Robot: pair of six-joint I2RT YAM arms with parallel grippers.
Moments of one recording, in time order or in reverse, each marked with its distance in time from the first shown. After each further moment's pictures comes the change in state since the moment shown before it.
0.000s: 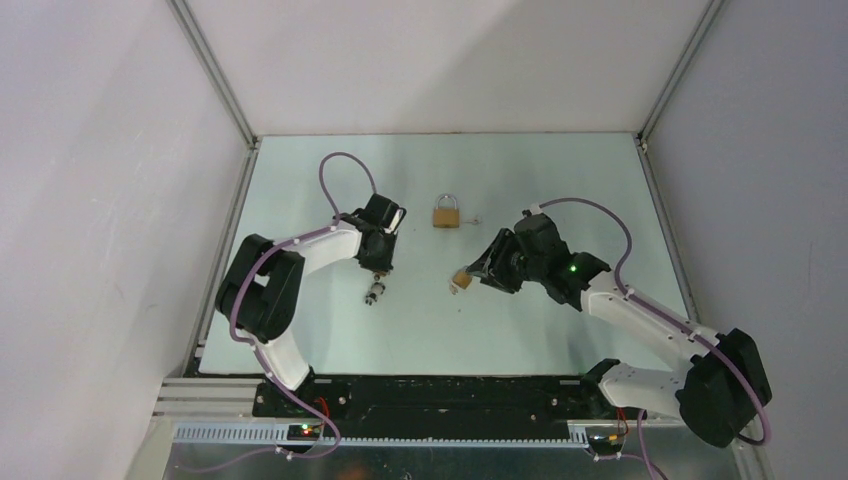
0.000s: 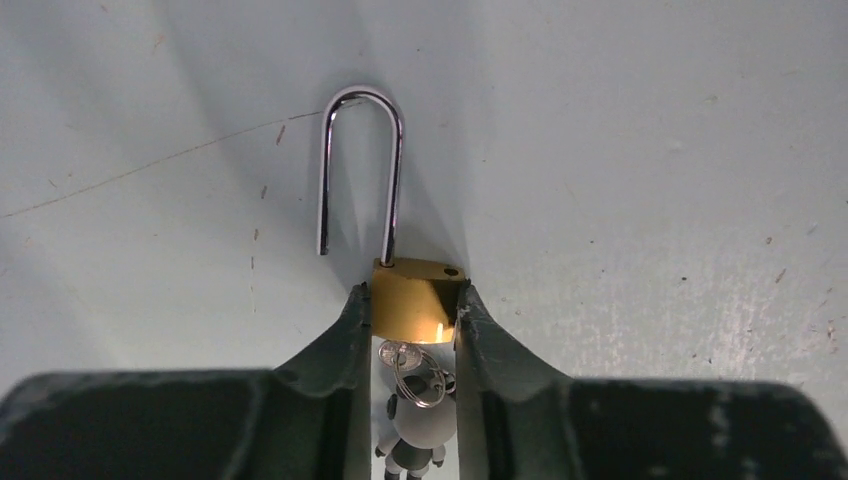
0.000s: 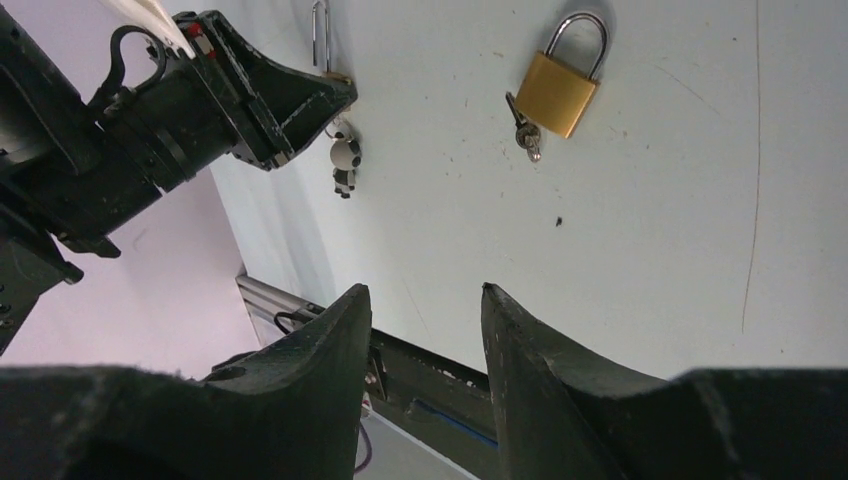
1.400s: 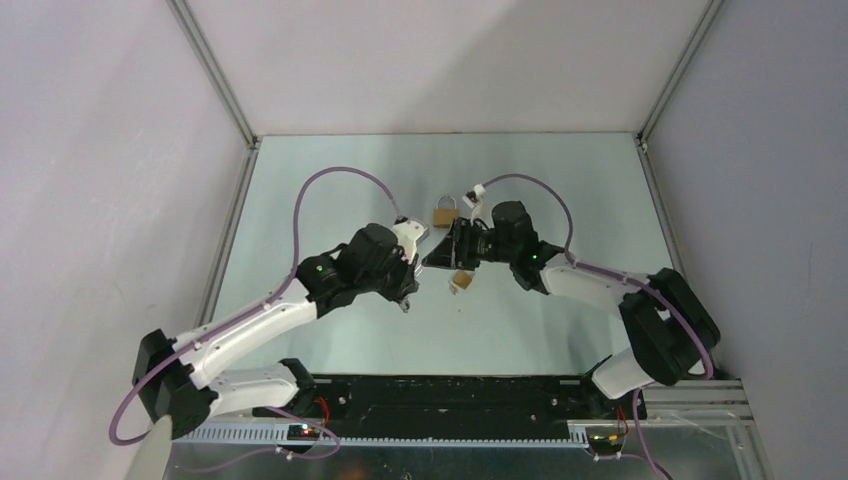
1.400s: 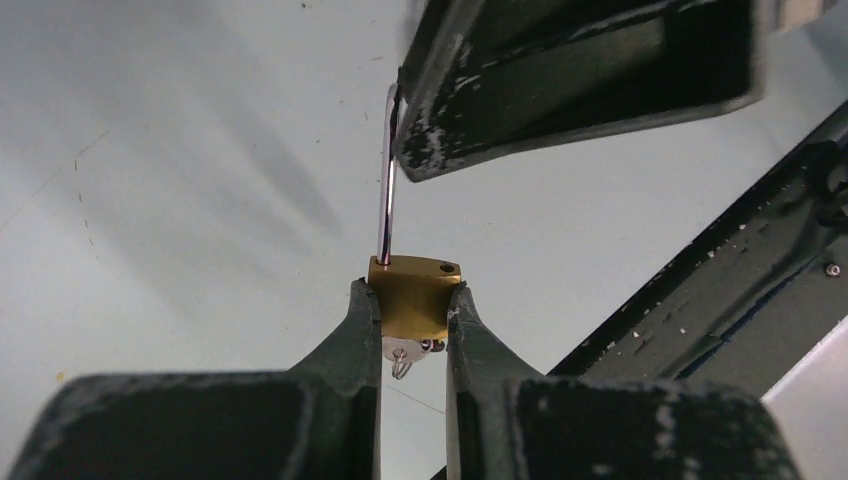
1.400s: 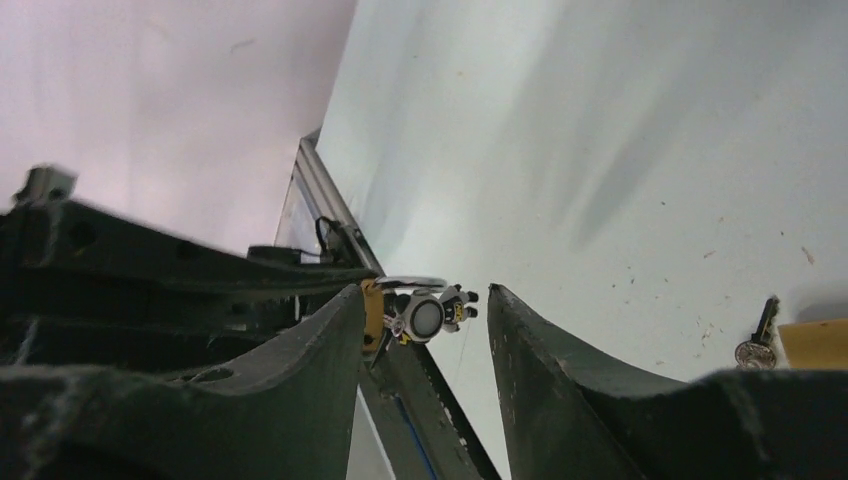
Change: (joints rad) left arm -0.338 -0.599 -0.139 -0.054 0.078 0.054; right arm 0.004 0.375 0.016 0.688 -0.416 -0.237
